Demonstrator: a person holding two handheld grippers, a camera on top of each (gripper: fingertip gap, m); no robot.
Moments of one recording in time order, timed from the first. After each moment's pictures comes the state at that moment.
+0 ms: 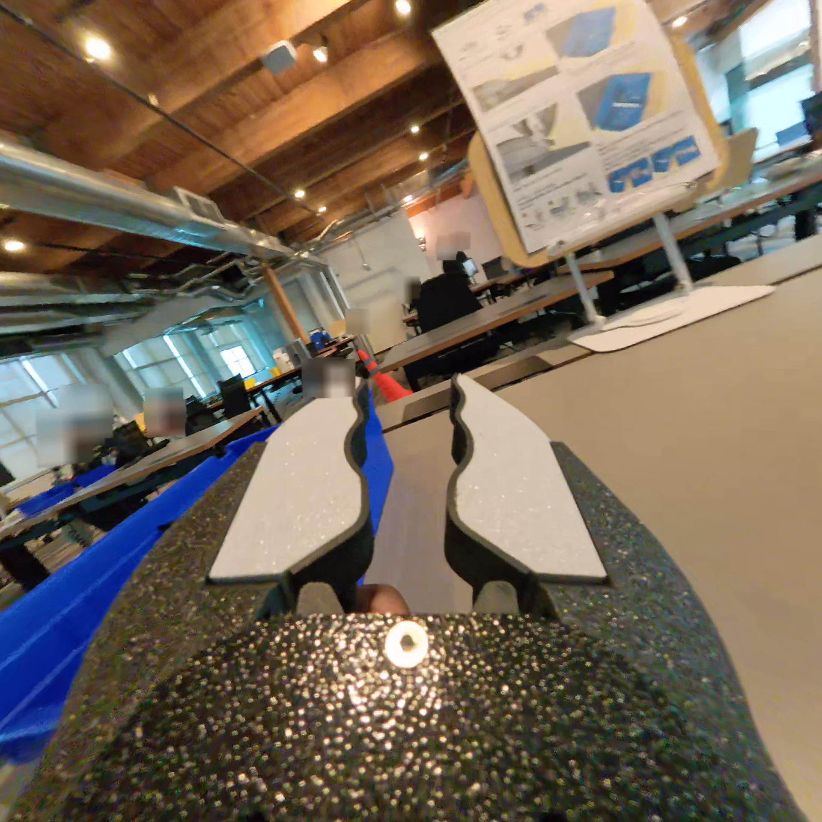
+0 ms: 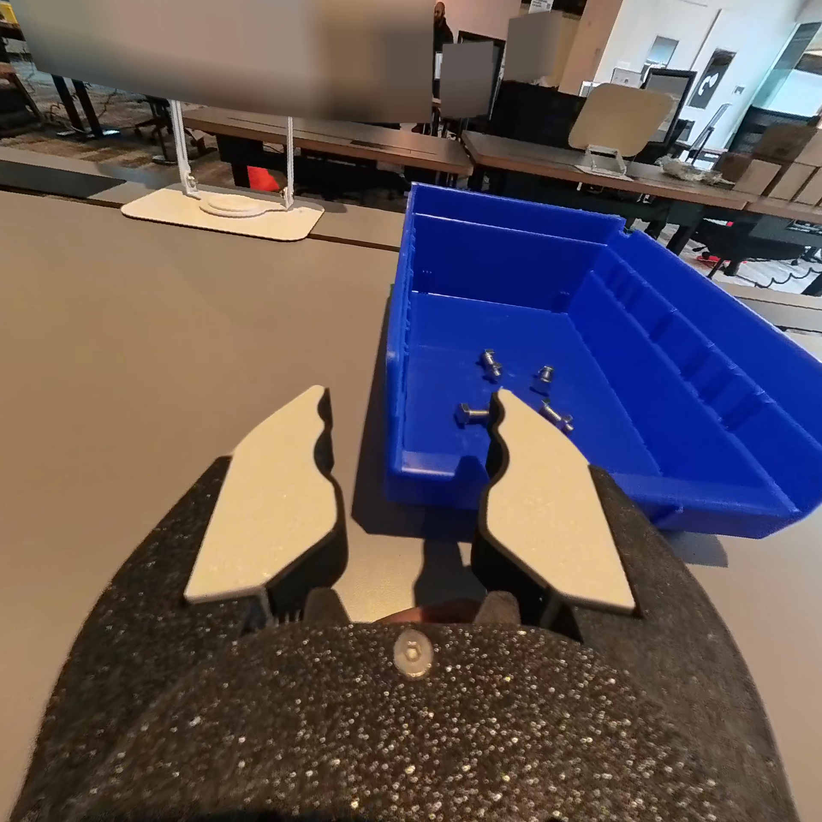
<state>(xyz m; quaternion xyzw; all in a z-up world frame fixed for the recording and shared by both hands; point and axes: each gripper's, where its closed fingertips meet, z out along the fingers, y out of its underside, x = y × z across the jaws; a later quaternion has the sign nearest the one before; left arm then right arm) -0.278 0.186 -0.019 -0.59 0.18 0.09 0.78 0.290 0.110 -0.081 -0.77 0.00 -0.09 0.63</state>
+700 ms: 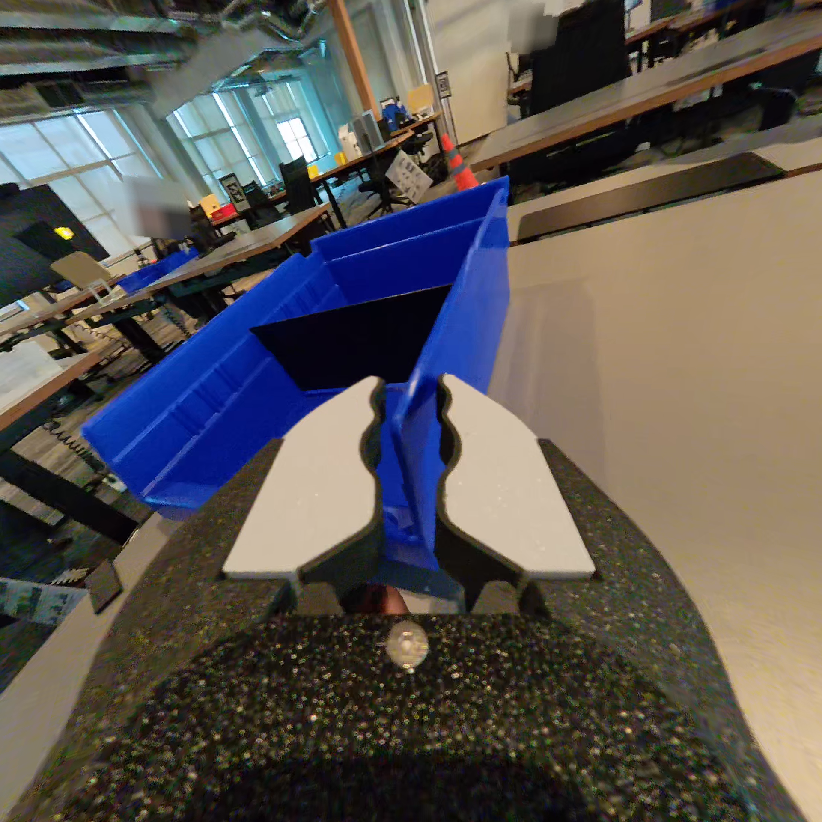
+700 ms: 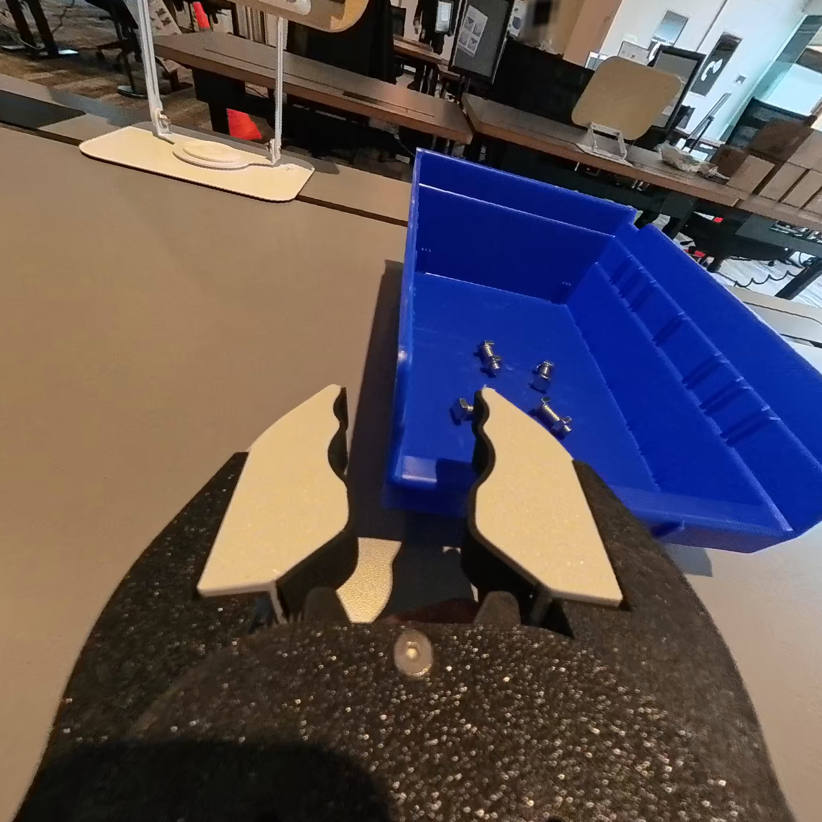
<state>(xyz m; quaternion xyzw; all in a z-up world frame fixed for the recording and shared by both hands) -0.384 0.215 -0.079 -0.75 0.06 0.17 0.64 0.290 0.121 -0.091 -0.79 -0.02 -0.13 0.60</state>
